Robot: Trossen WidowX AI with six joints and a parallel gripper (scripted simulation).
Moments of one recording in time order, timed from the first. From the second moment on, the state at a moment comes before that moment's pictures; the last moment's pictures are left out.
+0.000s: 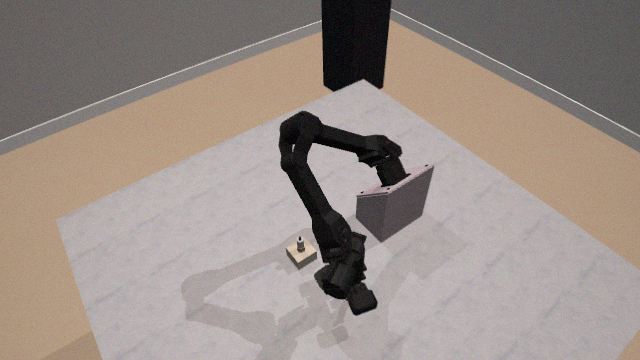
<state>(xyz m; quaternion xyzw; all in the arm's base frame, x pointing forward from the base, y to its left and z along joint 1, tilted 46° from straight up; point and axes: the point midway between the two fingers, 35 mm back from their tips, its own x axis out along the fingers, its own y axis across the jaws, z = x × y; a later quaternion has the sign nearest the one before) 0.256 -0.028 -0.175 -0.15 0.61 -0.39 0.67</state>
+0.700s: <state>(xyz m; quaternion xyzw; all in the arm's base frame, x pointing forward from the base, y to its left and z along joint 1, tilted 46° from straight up) 0.257 0.009 -0.139 -0.16 0.61 -0.39 0.67</state>
